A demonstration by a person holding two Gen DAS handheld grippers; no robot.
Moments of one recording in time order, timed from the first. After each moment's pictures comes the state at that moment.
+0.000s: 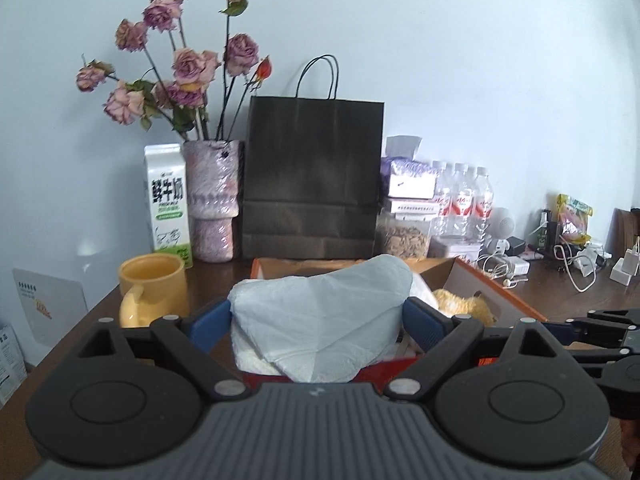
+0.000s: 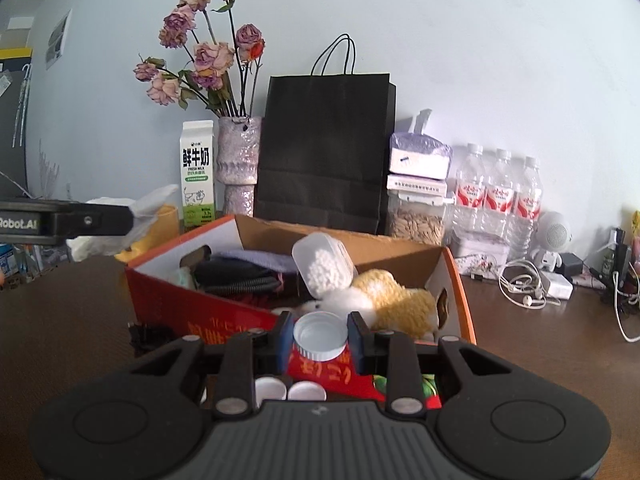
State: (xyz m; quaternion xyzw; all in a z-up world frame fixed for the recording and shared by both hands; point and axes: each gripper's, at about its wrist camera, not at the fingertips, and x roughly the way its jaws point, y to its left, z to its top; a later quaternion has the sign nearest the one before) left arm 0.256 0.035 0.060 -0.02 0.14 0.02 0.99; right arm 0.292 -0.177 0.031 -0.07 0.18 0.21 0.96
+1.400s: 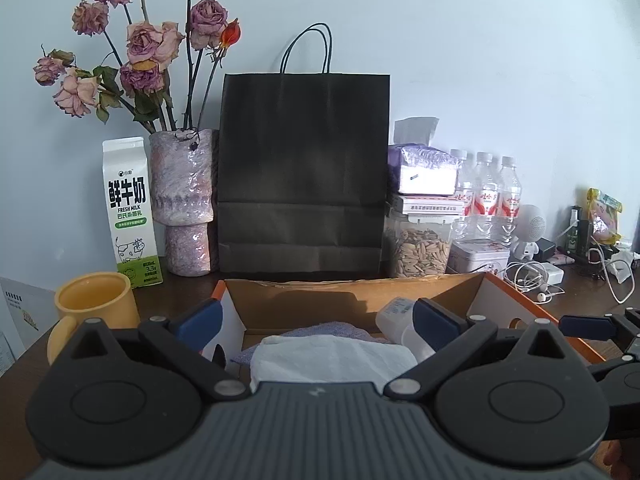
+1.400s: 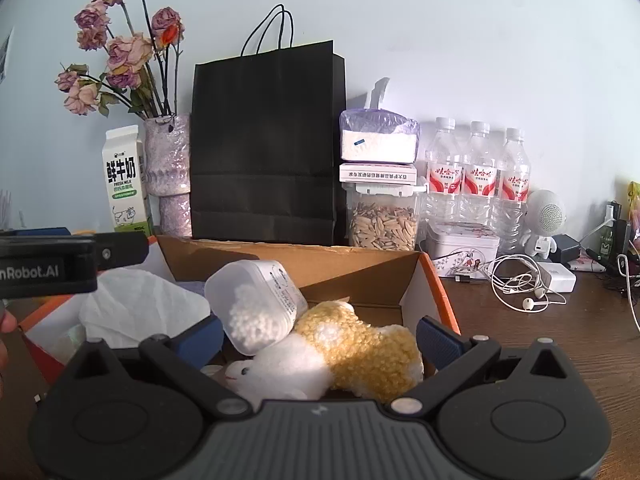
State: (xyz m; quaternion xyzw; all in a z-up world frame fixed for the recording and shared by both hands) left arm 0.360 0.017 0.036 -0.01 0.15 0.04 0.99; right arm 0.397 -0.172 0.017 -0.02 0.20 0.15 0.97
